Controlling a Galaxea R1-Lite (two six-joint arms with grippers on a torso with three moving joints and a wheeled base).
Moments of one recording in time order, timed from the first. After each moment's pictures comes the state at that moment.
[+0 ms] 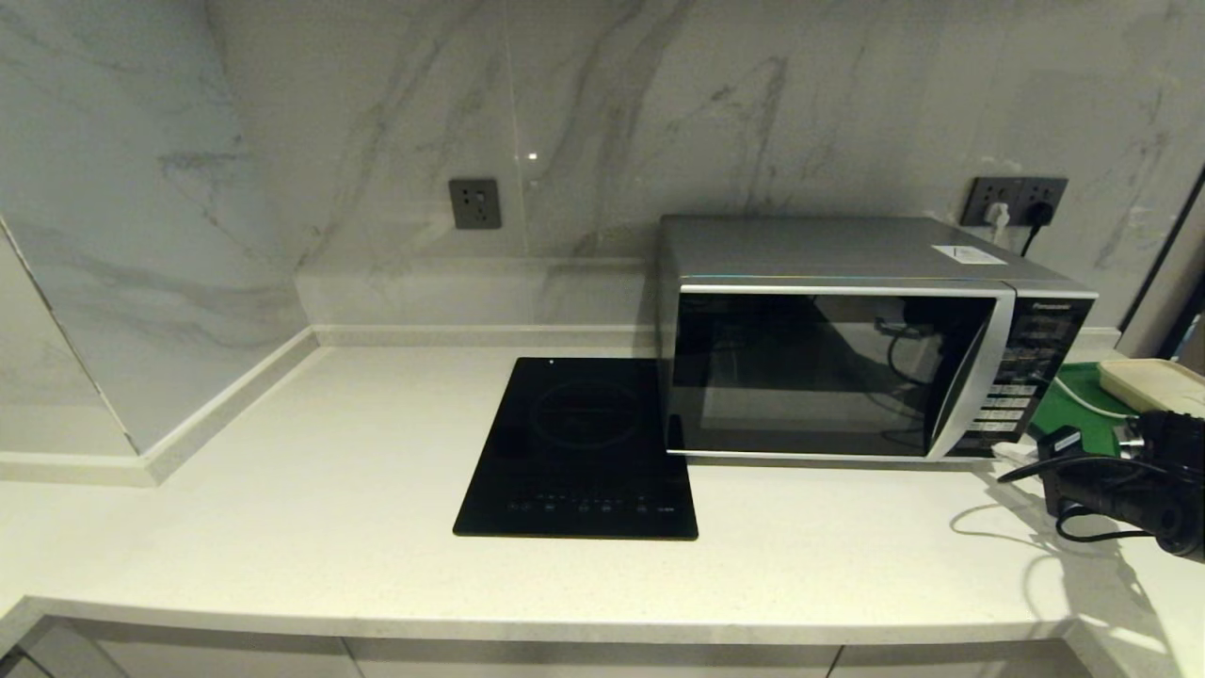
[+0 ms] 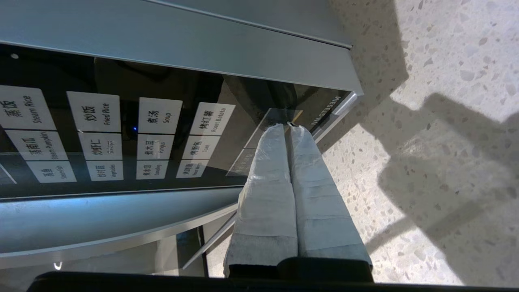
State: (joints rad) left arm 0.00 0.00 0.00 -0.01 0.01 -0.05; right arm -0.51 2.43 -1.10 -0.88 0.66 0.97
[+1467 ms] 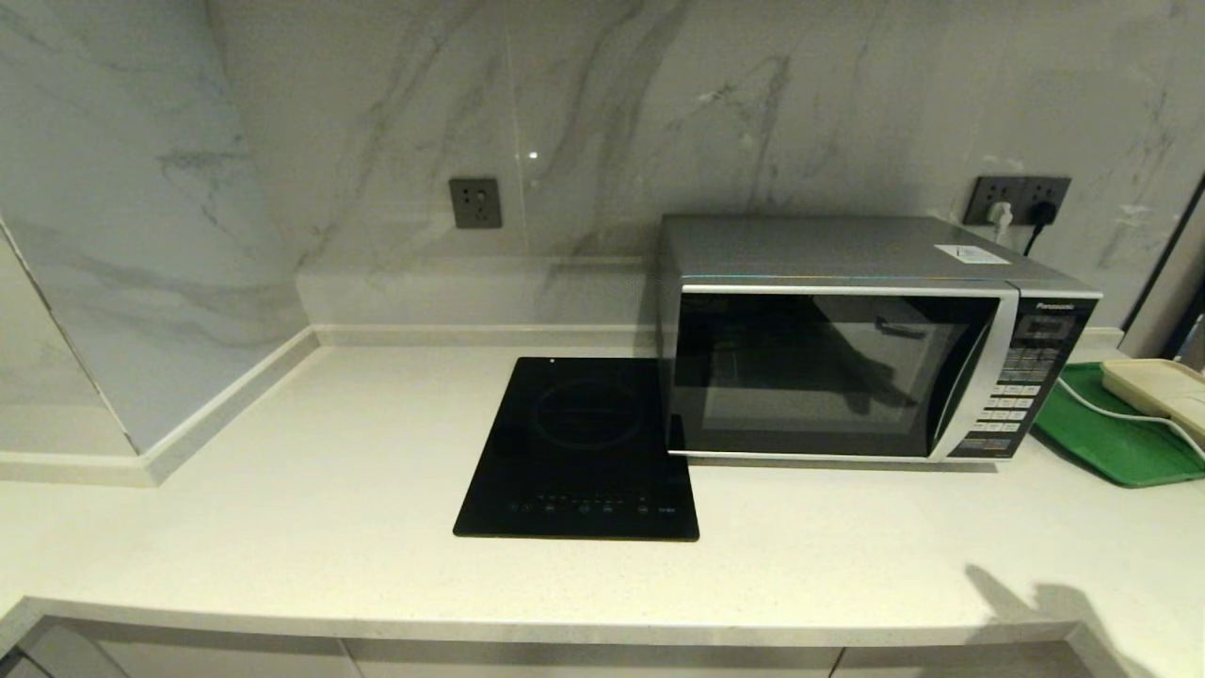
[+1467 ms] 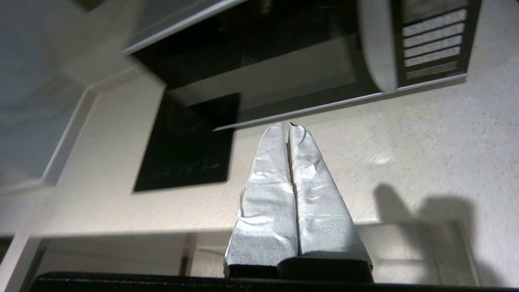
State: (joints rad) left arm 0.00 0.00 0.00 -0.01 0.01 -0.05; right arm -0.47 1.12 -0.97 0.22 0.62 0.30
